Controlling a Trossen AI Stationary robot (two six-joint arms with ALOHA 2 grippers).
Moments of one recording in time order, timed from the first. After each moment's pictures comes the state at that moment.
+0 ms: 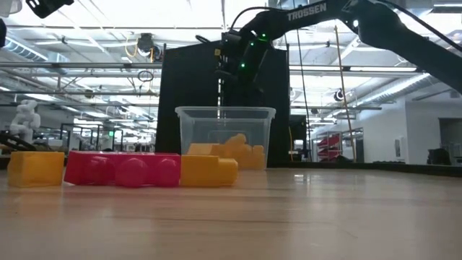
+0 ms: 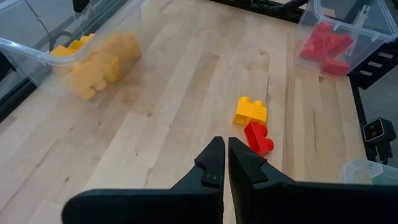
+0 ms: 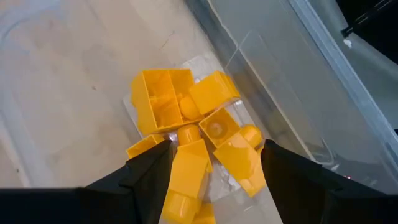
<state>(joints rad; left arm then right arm) -0.79 0.67 1.01 -1.21 -0.71 -0.86 -0.54 2.32 2.36 -1.09 0.00 0.06</state>
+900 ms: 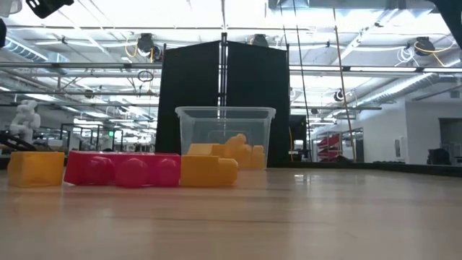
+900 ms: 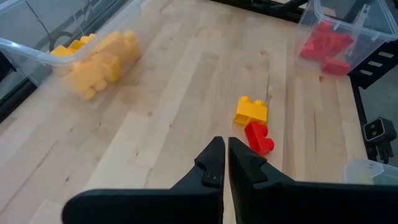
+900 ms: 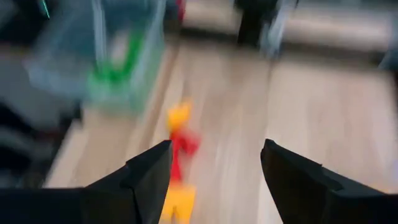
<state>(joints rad) -0.79 0.67 1.01 -1.21 -0.71 -0.86 0.02 2.01 2.36 -1.08 -0.14 -0.07</state>
